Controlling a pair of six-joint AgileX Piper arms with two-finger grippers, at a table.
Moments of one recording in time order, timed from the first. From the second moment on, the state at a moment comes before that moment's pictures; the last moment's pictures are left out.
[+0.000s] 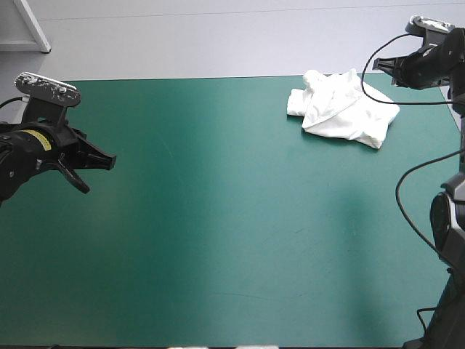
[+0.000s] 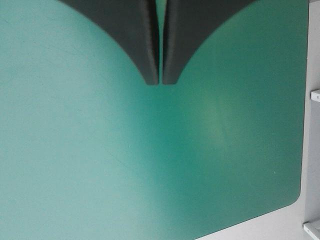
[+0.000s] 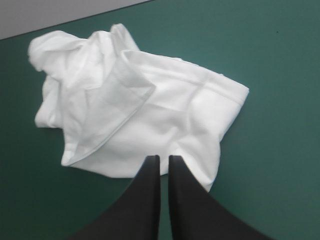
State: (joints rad) left arm -0.32 1.16 -1.56 0.25 1.22 0.05; right arm -0.14 2.01 -2.29 0.20 1.22 0.06
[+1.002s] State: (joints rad) left arm -0.32 0.84 -0.70 0.08 0.63 0.14; right arm 0.08 0.79 -0.66 0.16 0.56 -0.13
